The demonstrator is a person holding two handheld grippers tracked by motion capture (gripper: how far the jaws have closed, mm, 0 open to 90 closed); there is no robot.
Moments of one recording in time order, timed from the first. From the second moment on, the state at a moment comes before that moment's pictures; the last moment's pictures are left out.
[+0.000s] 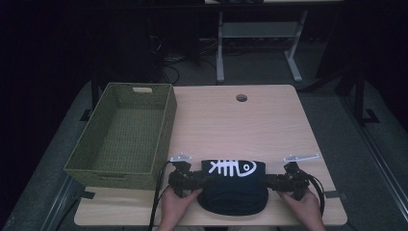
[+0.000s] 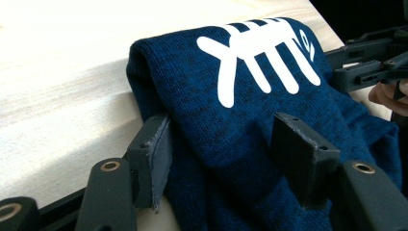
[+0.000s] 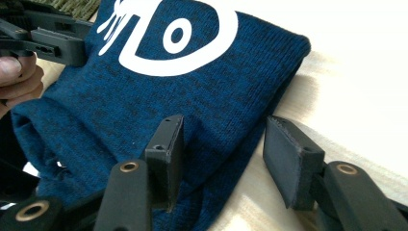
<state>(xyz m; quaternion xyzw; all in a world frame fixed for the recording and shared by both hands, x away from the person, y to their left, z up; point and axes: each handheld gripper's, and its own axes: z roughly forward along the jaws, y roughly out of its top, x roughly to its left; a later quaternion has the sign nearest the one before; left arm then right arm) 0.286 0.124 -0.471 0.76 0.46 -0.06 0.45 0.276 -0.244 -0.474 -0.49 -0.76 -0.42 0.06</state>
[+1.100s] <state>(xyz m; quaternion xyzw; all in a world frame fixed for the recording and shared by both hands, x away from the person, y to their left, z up) 0.280 0.120 -0.474 0.74 0.48 -0.07 0.46 0.265 -0.235 -0.482 -0.50 -0.74 -0.45 0.07</state>
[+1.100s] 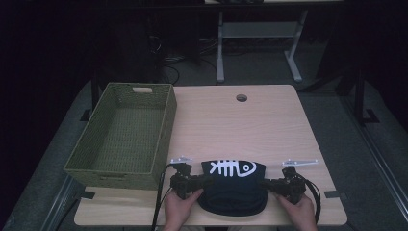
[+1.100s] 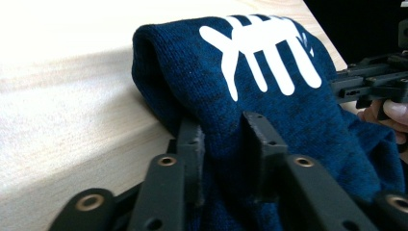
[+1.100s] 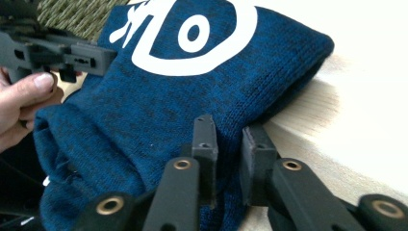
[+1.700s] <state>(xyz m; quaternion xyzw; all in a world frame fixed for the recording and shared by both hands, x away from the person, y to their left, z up) 0.282 0.136 -0.423 0.71 0.47 -0.08 0.52 0.271 -0.238 -0.441 -0.48 -0.71 -0.52 0.09</state>
